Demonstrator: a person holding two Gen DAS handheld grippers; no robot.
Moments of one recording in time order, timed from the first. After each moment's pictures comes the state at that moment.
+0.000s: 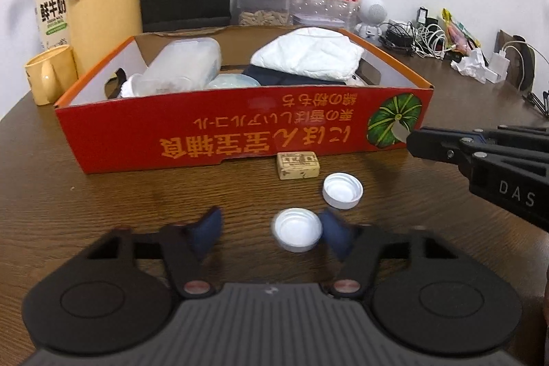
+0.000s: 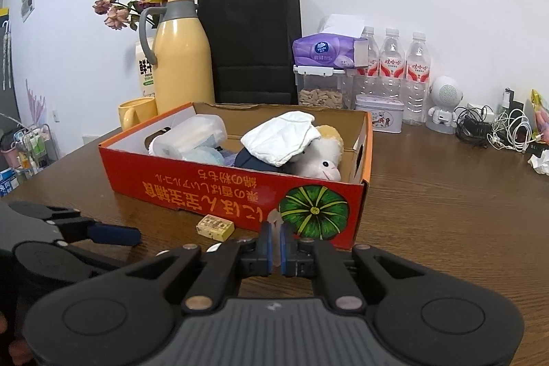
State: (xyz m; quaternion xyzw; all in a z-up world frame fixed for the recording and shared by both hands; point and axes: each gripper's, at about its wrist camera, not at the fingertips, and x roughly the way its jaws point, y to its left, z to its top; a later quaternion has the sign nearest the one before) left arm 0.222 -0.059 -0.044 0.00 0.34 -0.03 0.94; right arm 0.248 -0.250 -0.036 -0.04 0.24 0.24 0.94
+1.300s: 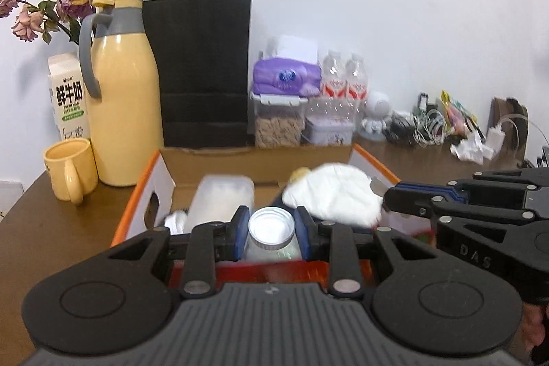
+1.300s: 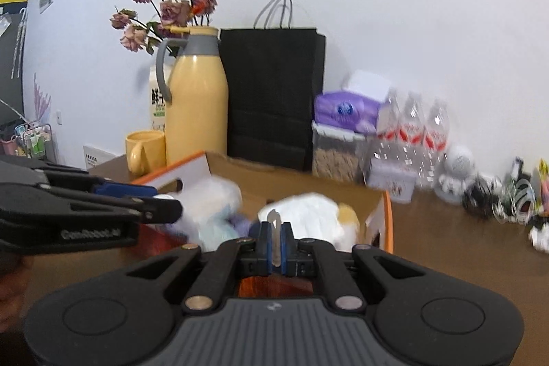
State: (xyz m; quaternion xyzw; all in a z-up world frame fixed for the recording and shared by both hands) left arm 0.248 -0.016 0.041 -0.02 0.21 -0.04 0.98; right arm 0.270 -0.200 0.024 -0.08 0.18 0.25 0.95
